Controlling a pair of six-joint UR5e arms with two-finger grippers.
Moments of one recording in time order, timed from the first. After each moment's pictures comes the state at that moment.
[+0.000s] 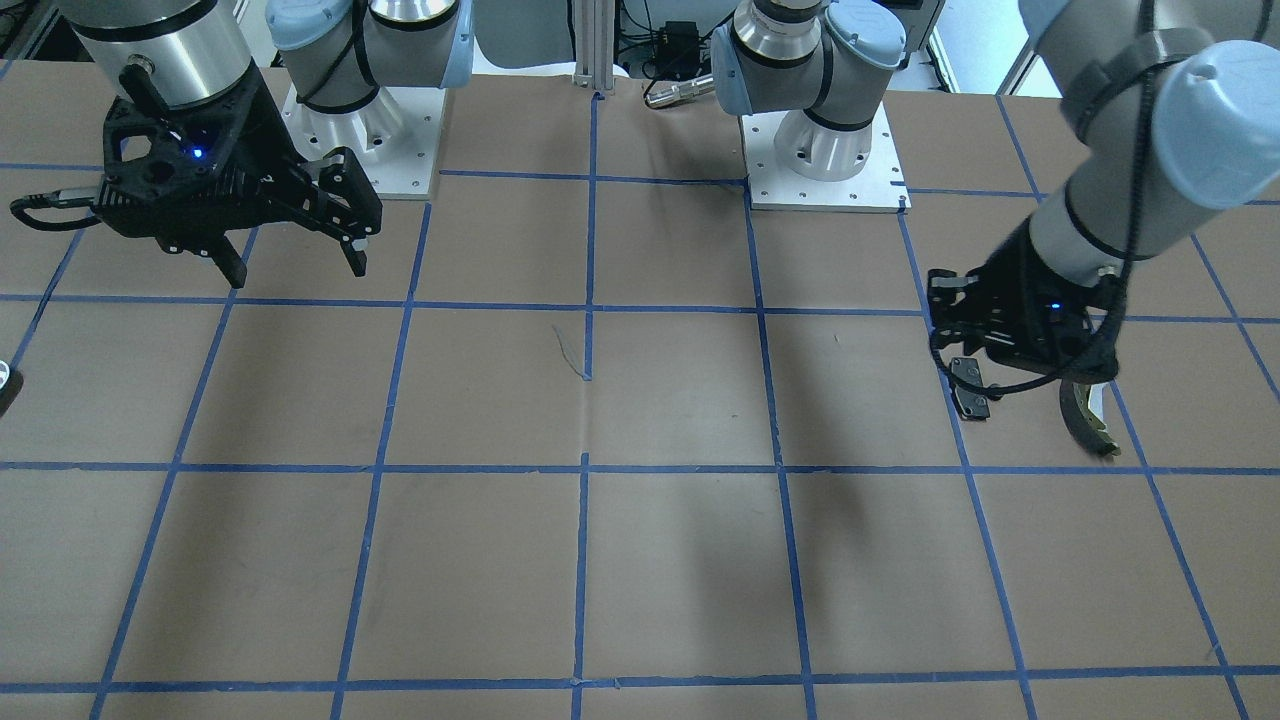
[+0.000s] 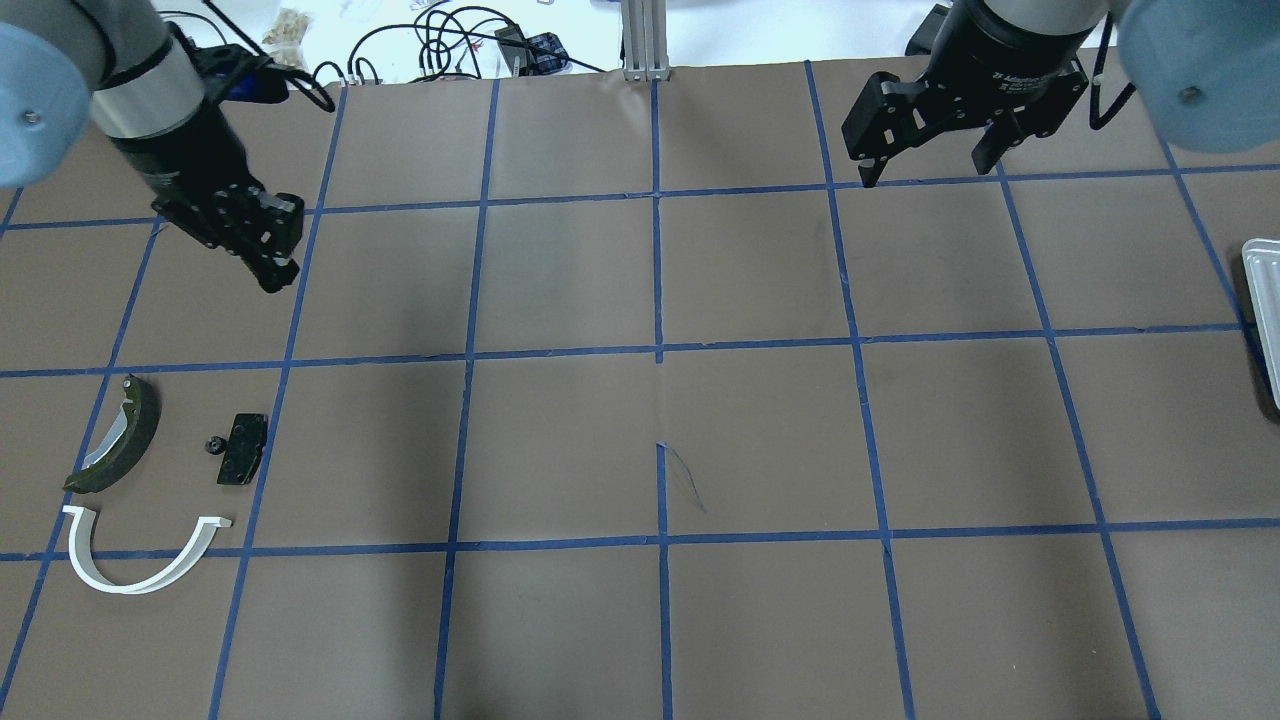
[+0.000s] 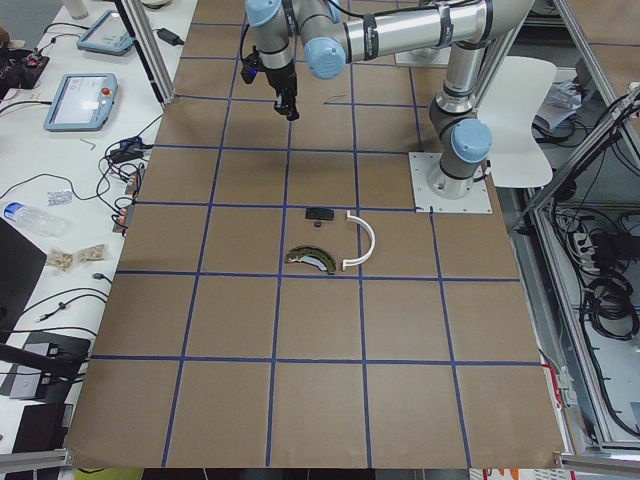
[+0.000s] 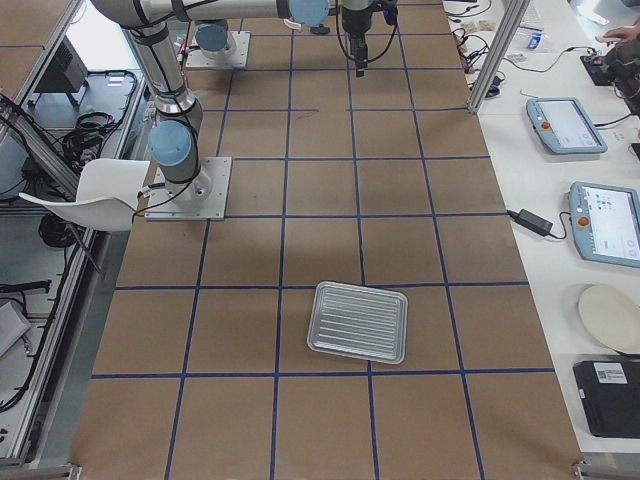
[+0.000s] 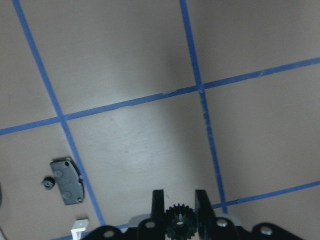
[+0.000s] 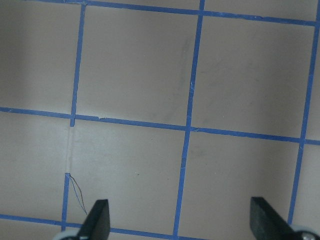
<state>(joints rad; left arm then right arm) -1.31 -1.72 -1.55 -1.60 1.61 0.50 1.59 -1.55 1.51 -1.62 -1.53 -0.09</state>
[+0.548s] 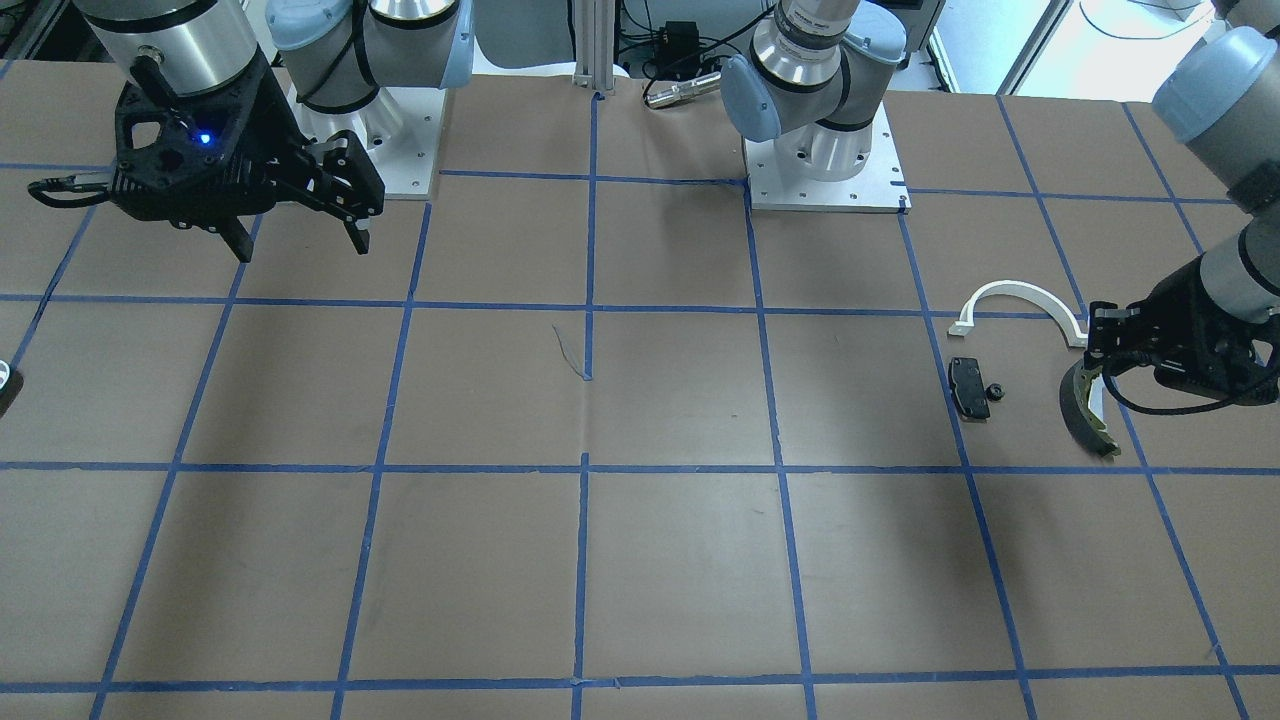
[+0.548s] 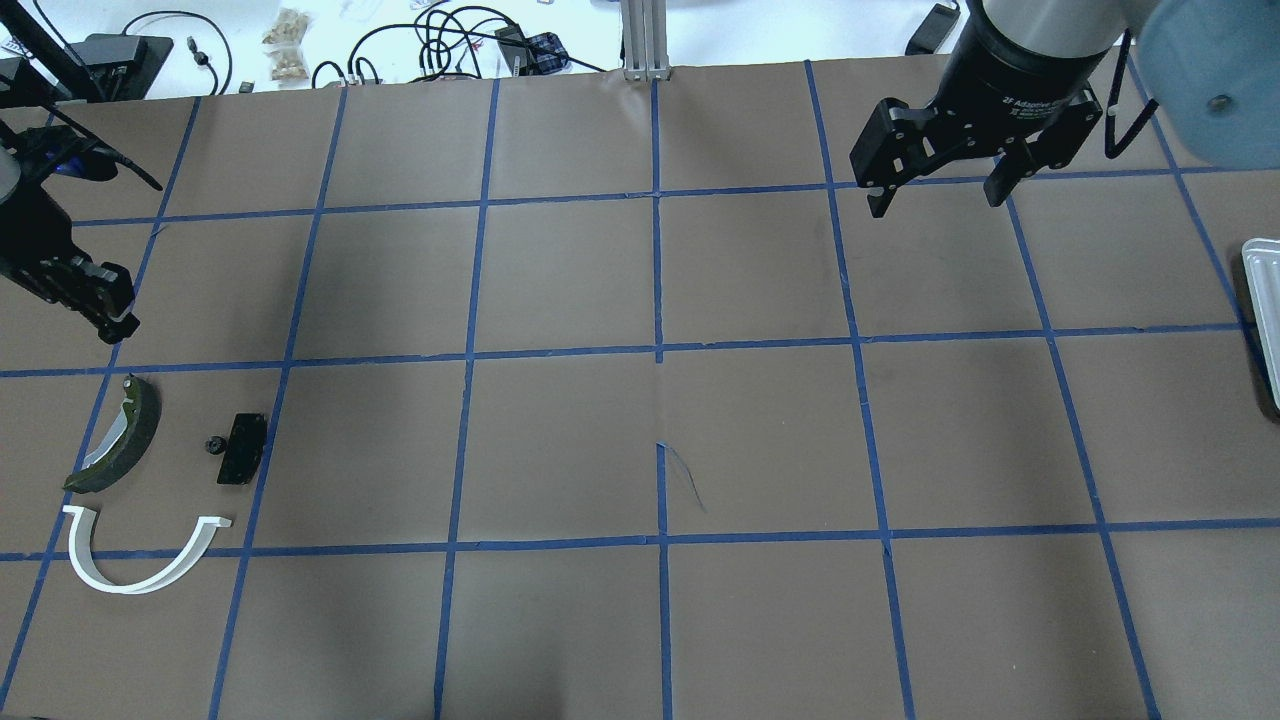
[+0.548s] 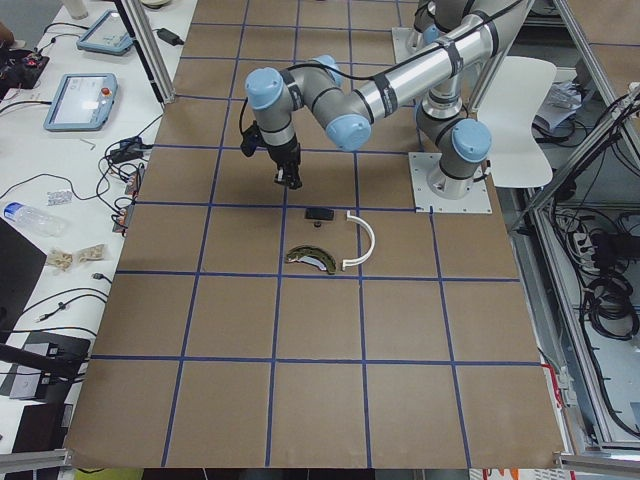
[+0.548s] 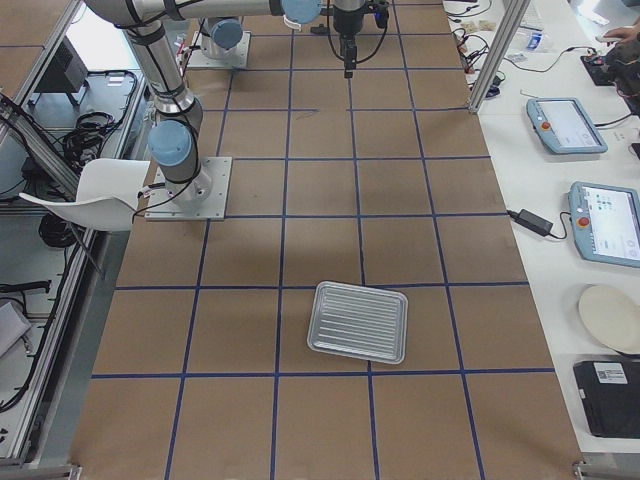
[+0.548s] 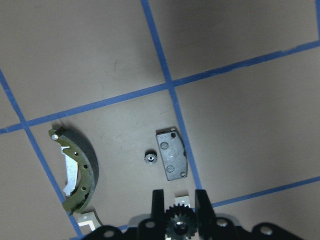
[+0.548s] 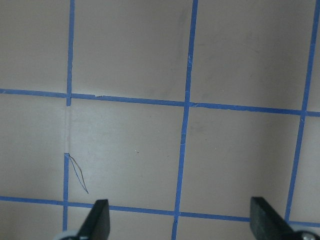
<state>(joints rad) -1.02 -1.77 -1.70 -1.35 1.68 0.80 1.58 -1.57 1.53 -1.57 -1.53 -0.07</state>
